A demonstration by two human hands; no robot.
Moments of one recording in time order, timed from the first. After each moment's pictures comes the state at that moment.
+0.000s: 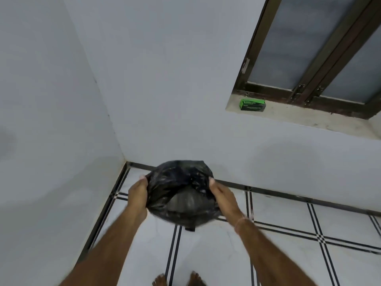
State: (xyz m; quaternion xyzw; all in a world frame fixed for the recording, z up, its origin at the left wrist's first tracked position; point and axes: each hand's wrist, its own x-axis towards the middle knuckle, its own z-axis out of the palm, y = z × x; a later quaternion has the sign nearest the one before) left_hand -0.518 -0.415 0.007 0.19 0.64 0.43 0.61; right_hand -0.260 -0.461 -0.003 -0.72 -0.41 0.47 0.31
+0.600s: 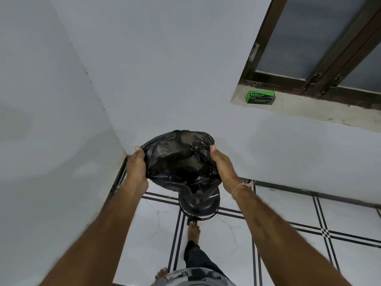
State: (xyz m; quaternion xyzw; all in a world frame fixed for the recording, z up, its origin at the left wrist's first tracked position) left_hand -0.503 -0.304 0.026 0.18 0.61 0.49 0.59; right_hand -0.253 -0.328 0.009 -0.64 -0.40 0.52 0.40
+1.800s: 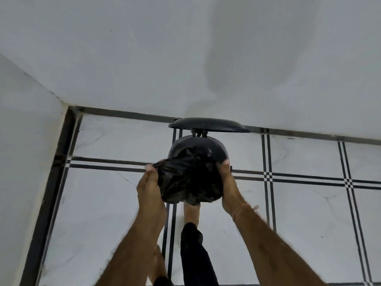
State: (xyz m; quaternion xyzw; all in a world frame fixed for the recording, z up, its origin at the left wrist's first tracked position) left_hand -0.404 -0.265 -0.374 0.13 0.62 0.39 0.66; right_hand -0.215 -0.296 -0.410 -0.69 -0.03 0.60 0.40
